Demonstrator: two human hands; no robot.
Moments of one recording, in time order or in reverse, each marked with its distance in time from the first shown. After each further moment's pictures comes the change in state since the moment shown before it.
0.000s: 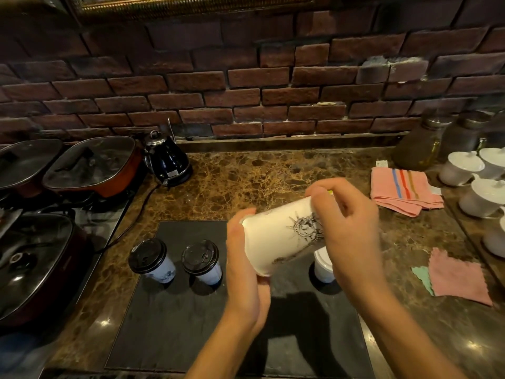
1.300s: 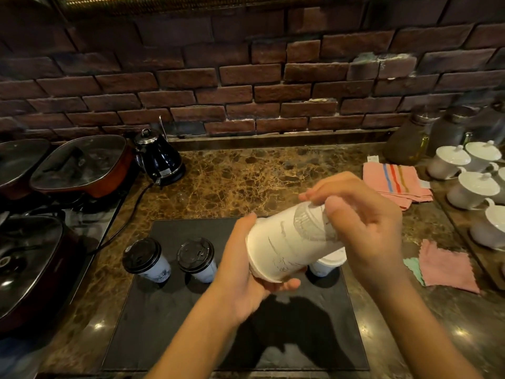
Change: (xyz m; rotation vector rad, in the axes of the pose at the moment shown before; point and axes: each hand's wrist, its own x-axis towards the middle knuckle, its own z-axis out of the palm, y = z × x) left_hand 0.007 0.022 -0.006 0.098 -0.211 -0.547; right_hand -0.002 -0.001 -0.027 0.069 -0.126 -0.265
